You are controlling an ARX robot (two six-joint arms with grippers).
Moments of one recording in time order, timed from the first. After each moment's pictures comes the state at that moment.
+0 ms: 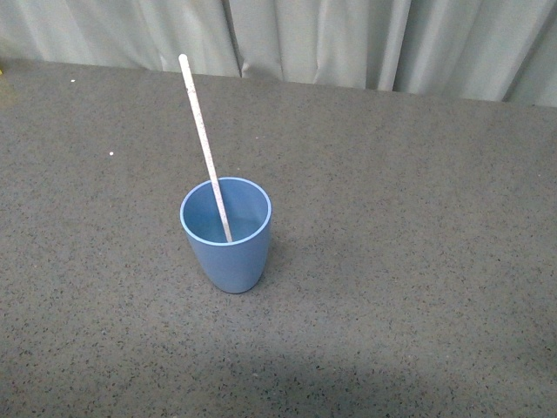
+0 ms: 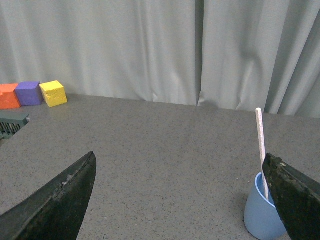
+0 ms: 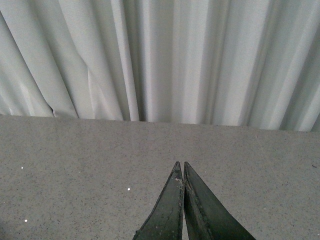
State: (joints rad) left arm 0.00 0.00 0.02 0.00 0.00 0.00; right arm 0.00 0.67 0.01 0.65 0.00 0.00
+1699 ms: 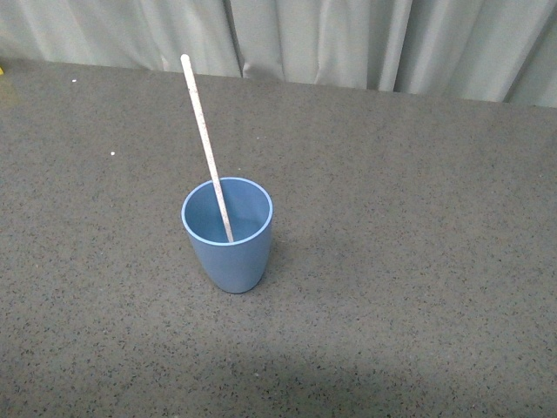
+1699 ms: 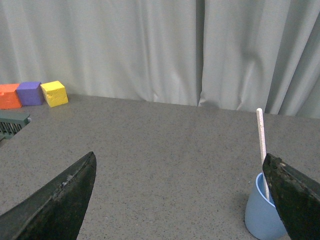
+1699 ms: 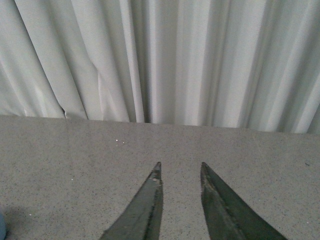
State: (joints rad) left arm 0.00 0.00 0.02 0.00 0.00 0.00; right arm 0.00 0.00 0.01 0.00 0.00 0.00
